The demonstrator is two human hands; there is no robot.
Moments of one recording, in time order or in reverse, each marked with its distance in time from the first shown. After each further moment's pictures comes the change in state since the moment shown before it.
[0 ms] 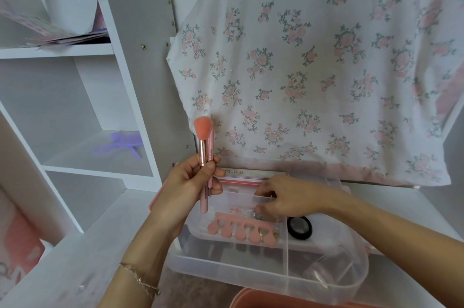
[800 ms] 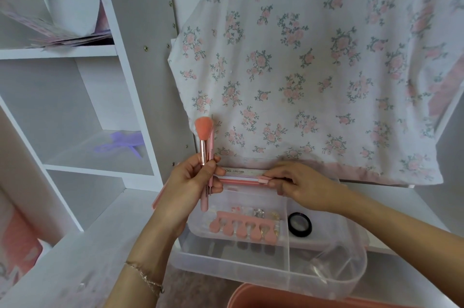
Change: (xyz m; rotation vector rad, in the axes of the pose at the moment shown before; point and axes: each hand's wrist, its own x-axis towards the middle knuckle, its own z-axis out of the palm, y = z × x) left_hand -0.003 0.001 0.004 0.000 0.023 0.004; right_hand -0.009 0.024 -0.005 0.116 0.291 -0.103
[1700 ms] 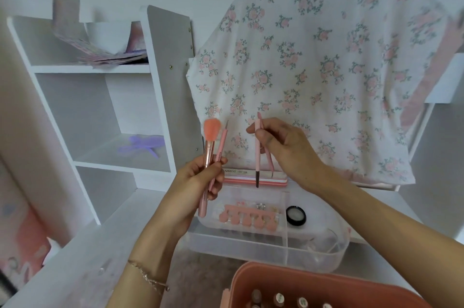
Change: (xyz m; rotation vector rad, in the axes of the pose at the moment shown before) left_hand -0.041 0.040 0.000 -0.092 -0.078 -0.008; right_hand -0.011 -0.103 -0.027 0.455 0.481 -0.156
